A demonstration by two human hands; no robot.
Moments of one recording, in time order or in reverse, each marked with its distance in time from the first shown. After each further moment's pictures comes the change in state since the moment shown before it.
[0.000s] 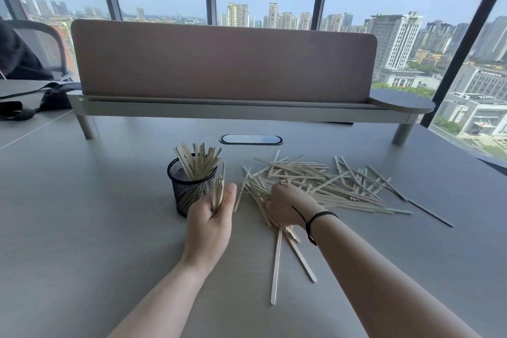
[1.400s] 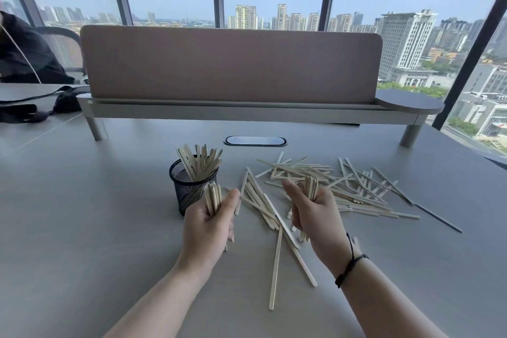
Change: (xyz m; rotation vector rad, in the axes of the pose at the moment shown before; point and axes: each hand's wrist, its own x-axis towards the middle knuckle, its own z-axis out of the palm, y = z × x) left_hand -0.009 0.010 0.000 -0.268 0.003 -0.186; right_hand -0.045 0.026 0.017 1.292 0.424 -0.156
